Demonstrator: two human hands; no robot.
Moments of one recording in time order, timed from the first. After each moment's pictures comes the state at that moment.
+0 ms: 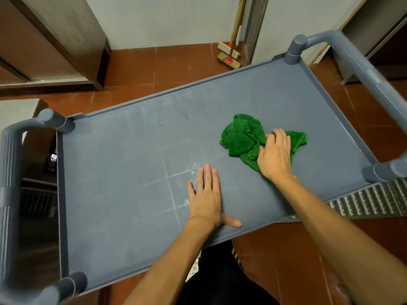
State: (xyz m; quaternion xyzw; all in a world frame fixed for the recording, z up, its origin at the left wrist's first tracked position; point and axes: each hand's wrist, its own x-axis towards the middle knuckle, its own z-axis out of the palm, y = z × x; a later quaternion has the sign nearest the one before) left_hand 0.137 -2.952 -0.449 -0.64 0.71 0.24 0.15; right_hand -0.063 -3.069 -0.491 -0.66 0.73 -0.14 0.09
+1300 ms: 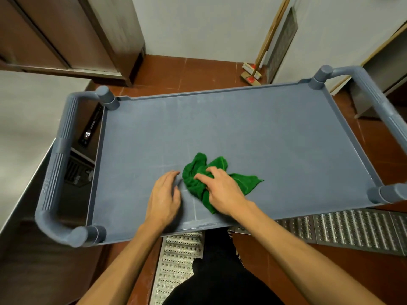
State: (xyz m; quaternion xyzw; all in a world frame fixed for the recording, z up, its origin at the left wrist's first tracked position) left_hand 0.286 -2.861 -0.453 -0.74 0.58 0.23 -0.25; right_hand 0.098 -2.931 -0.421 -0.86 0.46 -0.01 0.23
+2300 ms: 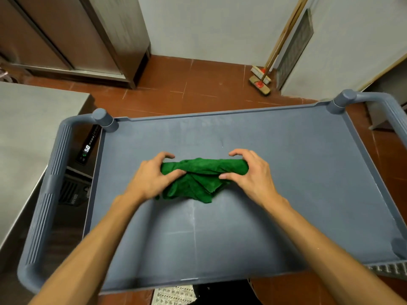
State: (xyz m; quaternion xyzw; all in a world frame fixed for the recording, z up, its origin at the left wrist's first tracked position) left_hand 0.347 -3.013 -0.378 -0.75 0.55 0.31 -0.18; right_hand 0.072 -3.073 -0.397 -0.74 0.54 -0.26 0.32
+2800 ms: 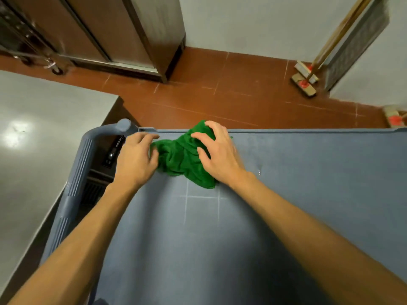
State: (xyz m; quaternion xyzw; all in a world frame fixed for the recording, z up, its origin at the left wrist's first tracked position) left_hand 0.467 -3.087 -0.396 -0.79 0.59 0.03 -0.13; right_hand 0.253 -3.187 -0.427 -0.85 0.36 -0.28 0.24
